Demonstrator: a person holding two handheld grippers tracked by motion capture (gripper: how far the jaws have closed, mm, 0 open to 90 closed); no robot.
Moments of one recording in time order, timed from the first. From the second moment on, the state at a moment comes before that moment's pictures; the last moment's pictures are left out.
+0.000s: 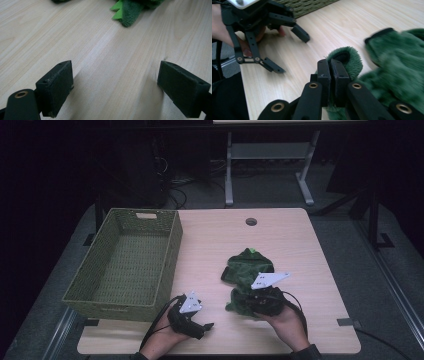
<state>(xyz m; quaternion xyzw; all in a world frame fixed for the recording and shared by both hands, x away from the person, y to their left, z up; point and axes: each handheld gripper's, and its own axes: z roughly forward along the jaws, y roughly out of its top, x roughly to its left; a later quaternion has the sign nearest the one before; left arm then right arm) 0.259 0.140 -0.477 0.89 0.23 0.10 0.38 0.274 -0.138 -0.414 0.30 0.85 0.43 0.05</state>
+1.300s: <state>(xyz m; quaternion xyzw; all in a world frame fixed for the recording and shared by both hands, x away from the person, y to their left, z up) 0.259 0.140 -0.477 0.89 0.24 0.10 0.38 0.289 -0.182 -0.426 0.36 0.84 0.40 0.07</state>
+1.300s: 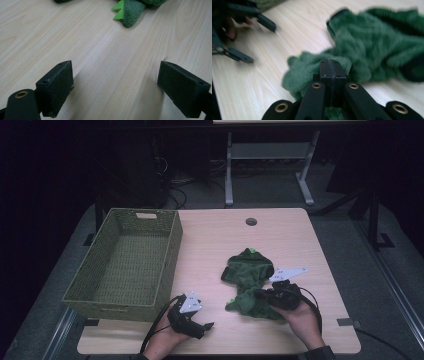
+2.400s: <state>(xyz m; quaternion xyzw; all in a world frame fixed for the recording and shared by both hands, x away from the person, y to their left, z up) 0.266 0.132 -0.477 0.89 0.24 0.10 0.38 0.252 -0.268 -0.434 0.41 0.82 0.39 0.11</state>
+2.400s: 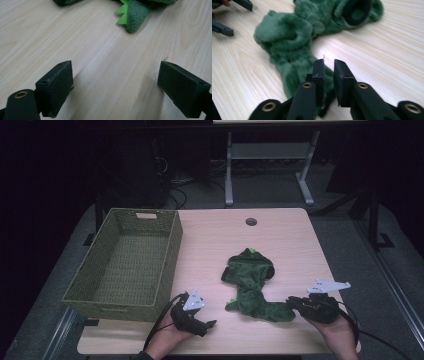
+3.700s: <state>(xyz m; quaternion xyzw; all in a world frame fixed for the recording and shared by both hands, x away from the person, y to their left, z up) 0.268 0.131 -0.477 0.89 0.24 0.10 0.38 0.230 -0.282 -0.458 0.41 0.82 0.40 0.05</state>
